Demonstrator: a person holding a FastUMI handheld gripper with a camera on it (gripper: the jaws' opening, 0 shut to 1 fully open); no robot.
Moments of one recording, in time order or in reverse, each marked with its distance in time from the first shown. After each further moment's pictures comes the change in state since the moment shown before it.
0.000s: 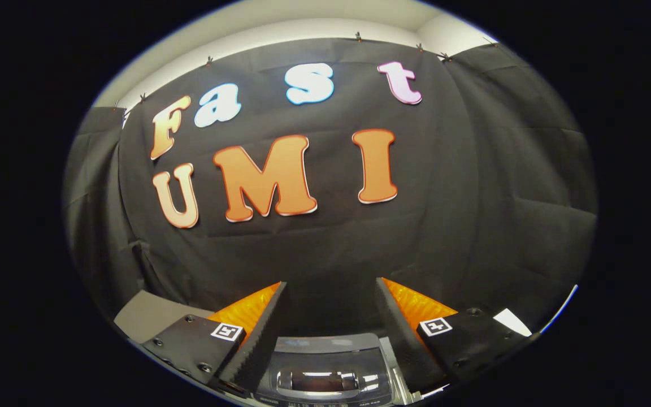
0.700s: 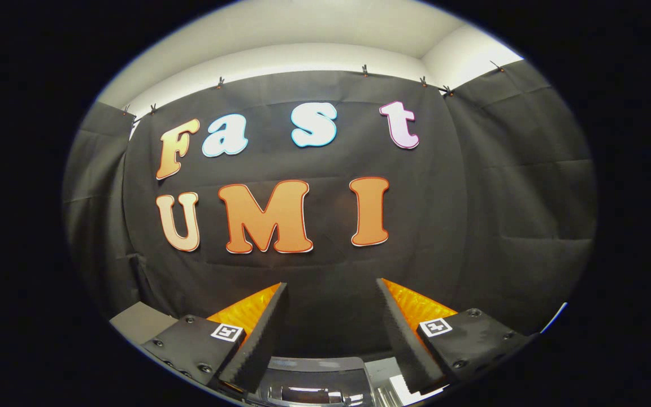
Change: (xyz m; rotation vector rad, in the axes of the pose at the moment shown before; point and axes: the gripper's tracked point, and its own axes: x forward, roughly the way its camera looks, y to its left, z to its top) arm -0.032 -0.002 0.063 -0.070 -0.128 -0.015
